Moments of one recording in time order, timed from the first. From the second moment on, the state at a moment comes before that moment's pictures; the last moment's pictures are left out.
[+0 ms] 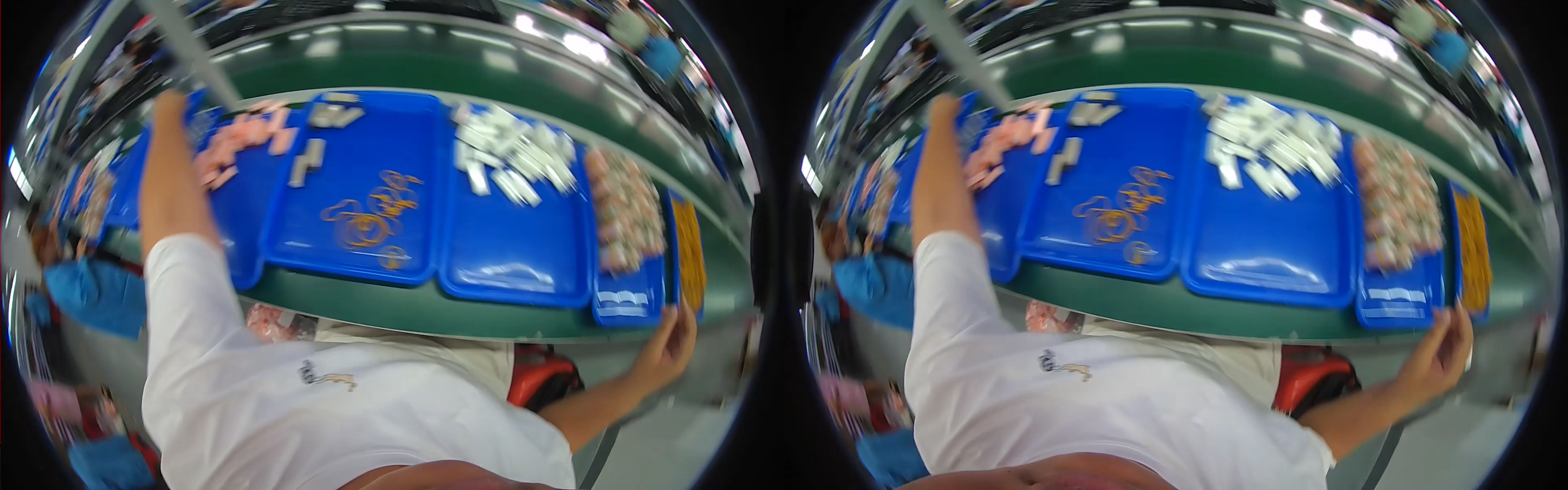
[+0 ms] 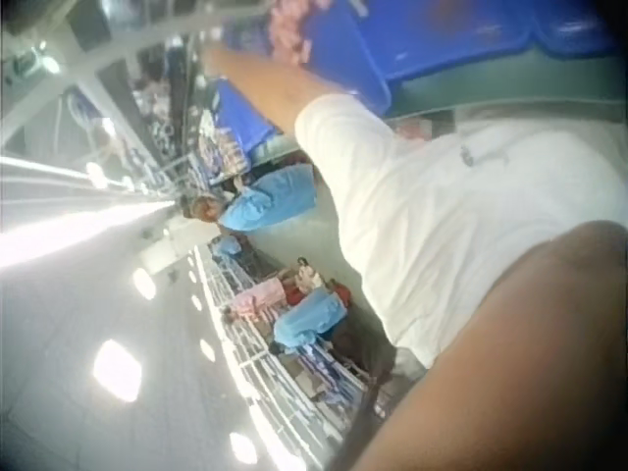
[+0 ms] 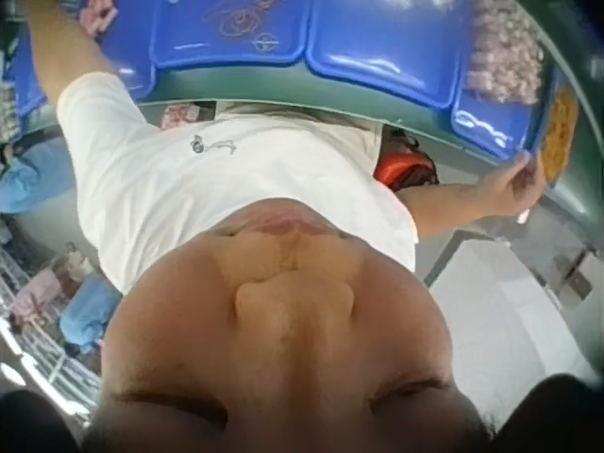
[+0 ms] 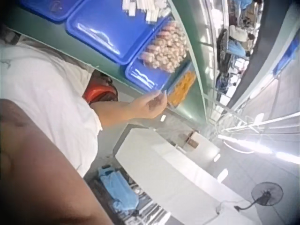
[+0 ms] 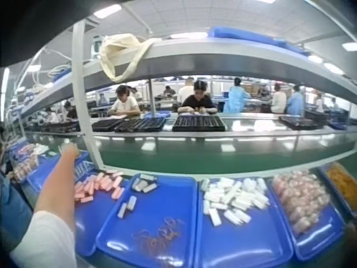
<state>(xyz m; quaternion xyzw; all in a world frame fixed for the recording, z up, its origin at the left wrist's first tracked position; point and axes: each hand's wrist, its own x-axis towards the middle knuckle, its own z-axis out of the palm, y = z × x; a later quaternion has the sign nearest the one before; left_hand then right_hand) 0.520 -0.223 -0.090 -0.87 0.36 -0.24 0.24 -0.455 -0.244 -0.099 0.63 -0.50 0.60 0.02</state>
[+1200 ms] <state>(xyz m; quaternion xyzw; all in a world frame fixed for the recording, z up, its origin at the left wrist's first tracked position) -0.084 -0.035 -0.156 -0.37 0.36 0.44 -0.73 -0.290 -0.197 -0.110 0.64 -0.11 0.43 -0.62</state>
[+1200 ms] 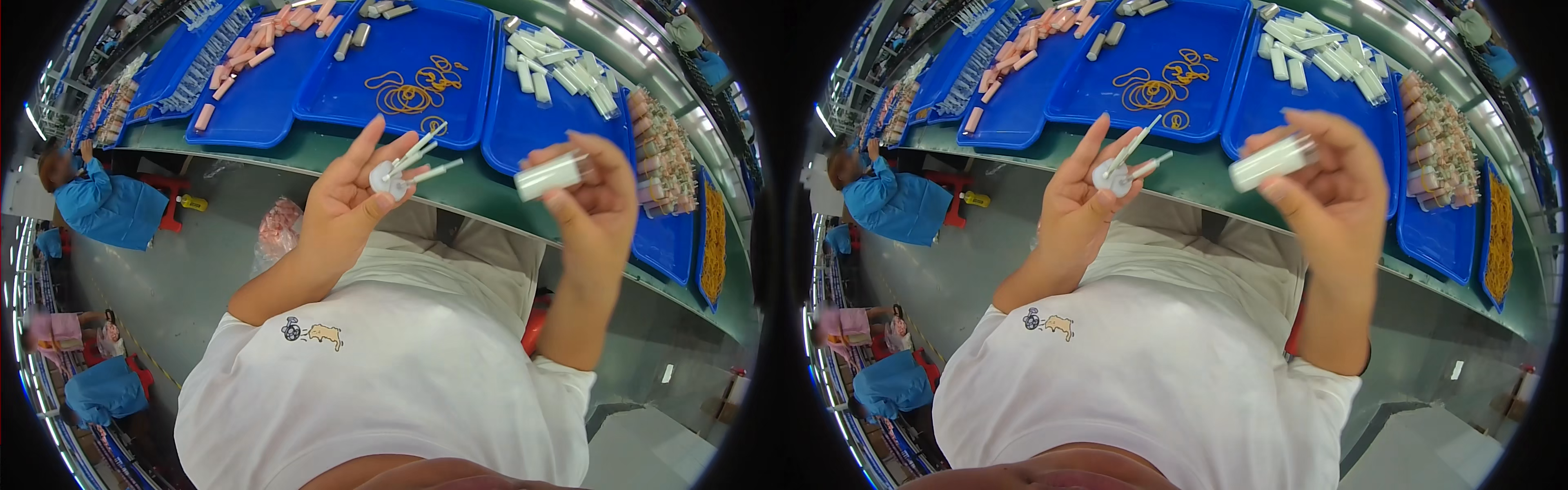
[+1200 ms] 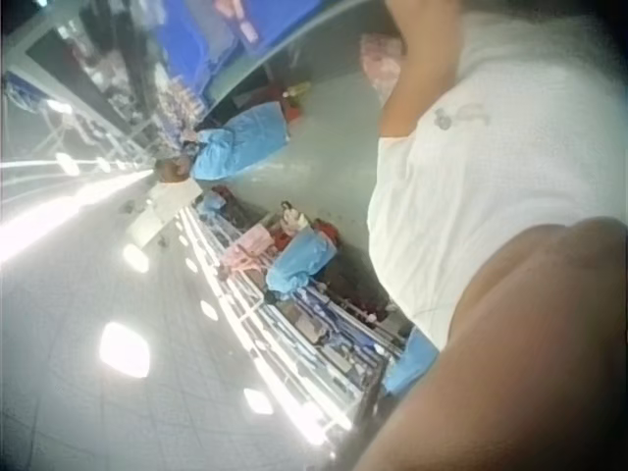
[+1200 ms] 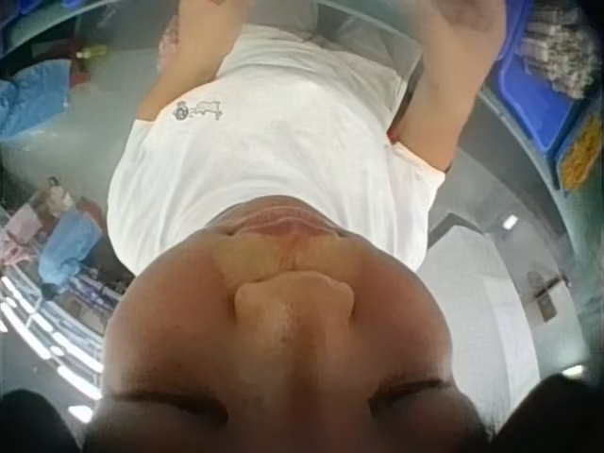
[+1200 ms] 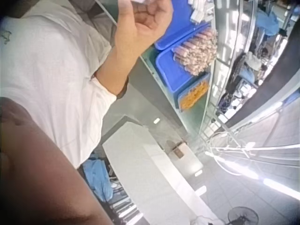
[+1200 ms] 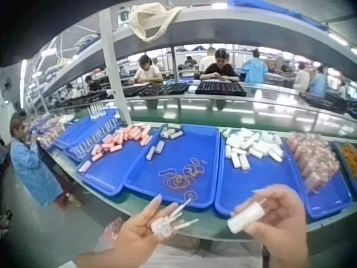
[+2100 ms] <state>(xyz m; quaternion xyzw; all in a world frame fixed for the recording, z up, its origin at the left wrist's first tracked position) -0.087 -0.028 -0.163 -0.51 0.55 0.31 -0.59 -0.275 -0.162 -0.176 0.42 -0.06 0.43 -0.80</state>
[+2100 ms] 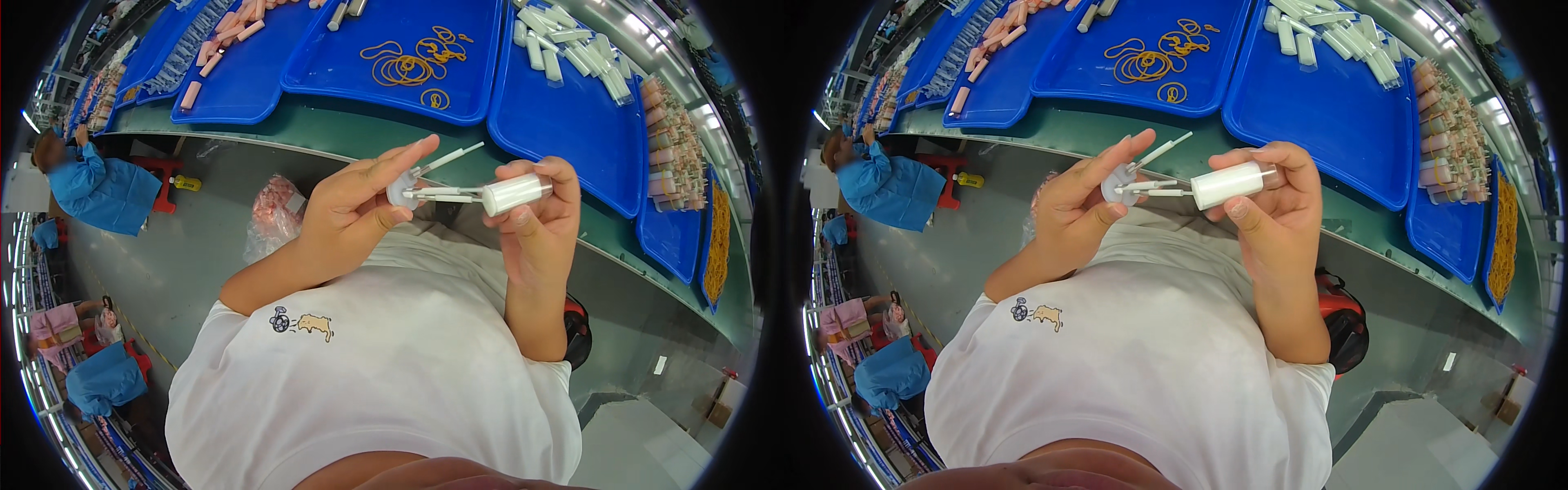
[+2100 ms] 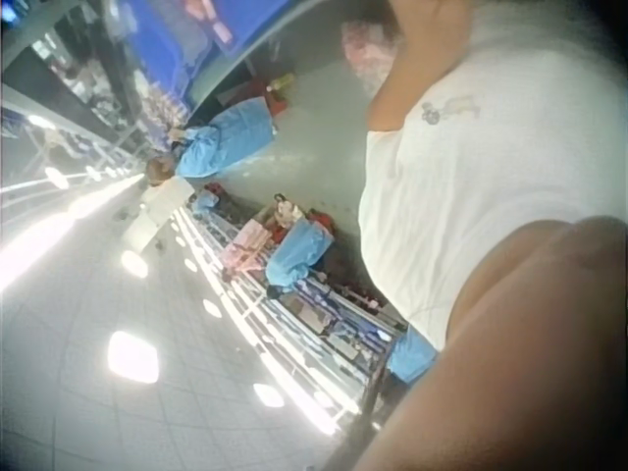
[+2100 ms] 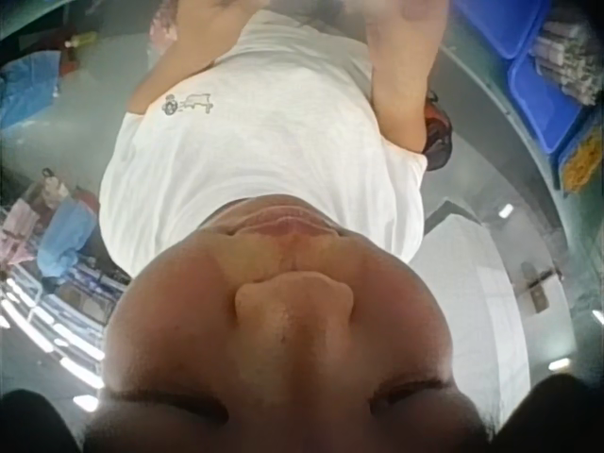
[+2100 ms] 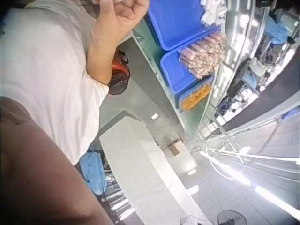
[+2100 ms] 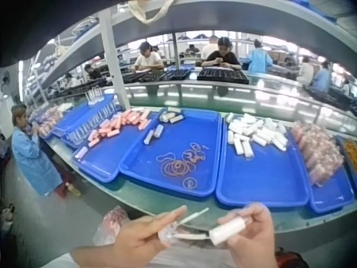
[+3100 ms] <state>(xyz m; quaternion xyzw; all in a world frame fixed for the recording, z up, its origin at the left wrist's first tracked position) -0.099 -0.034 -0.170 -0.39 0.34 0.56 -0.65 -0.291 -0.166 -0.182 0.69 -0.06 0.47 -0.55</state>
